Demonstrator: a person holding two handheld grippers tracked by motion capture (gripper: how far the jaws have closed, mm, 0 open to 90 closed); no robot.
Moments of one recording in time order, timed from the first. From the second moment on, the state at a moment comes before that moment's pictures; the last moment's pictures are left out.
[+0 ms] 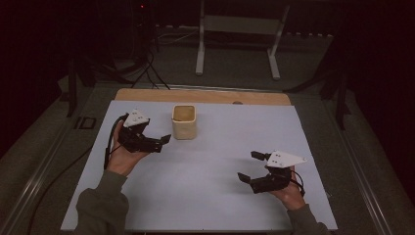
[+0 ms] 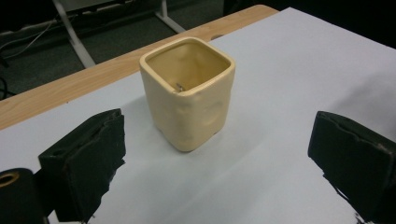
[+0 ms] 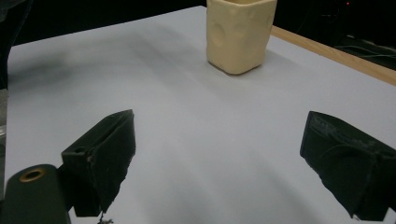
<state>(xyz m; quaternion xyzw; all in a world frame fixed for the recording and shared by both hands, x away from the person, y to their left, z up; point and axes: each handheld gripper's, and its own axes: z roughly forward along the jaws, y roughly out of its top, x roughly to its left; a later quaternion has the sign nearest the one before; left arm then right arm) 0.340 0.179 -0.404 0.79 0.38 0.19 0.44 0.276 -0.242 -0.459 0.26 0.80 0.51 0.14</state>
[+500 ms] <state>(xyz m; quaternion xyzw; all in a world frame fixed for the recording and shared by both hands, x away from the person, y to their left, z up) 0.326 0.194 -0.412 0.78 0.39 0.19 0.45 0.275 -0.244 -0.459 0.27 0.80 0.51 0.15</state>
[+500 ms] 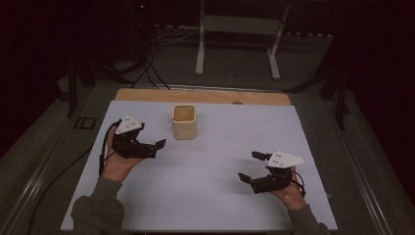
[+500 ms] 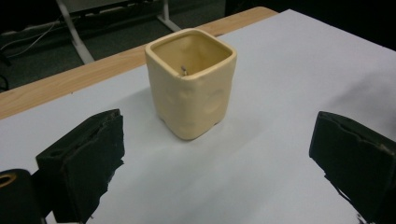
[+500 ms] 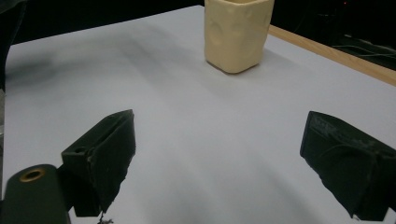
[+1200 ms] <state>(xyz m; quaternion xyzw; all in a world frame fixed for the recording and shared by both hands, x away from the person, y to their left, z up) 0.297 0.213 -0.428 0.78 0.39 0.20 0.45 0.270 -0.259 -0.457 0.29 0.79 0.51 0.16</state>
